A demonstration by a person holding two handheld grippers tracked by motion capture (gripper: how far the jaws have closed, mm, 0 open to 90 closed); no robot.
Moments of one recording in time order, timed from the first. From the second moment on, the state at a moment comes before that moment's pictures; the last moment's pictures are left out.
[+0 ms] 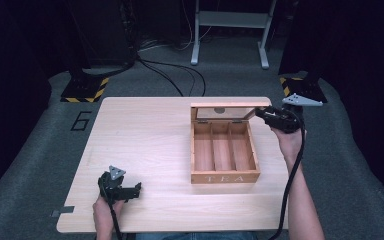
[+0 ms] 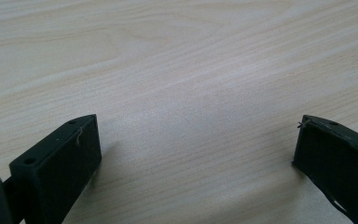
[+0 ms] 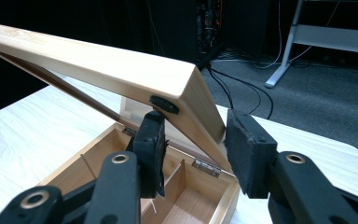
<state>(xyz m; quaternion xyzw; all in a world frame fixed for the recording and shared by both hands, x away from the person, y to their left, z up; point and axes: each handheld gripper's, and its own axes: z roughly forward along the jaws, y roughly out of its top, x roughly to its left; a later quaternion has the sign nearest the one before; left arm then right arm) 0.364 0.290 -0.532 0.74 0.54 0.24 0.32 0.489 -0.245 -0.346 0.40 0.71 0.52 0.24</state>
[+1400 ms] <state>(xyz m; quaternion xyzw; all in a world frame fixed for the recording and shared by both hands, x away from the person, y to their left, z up) 0.364 0.290 -0.532 0.74 0.54 0.23 0.32 0.473 -0.246 -0.358 0.40 0.71 0.52 0.24</state>
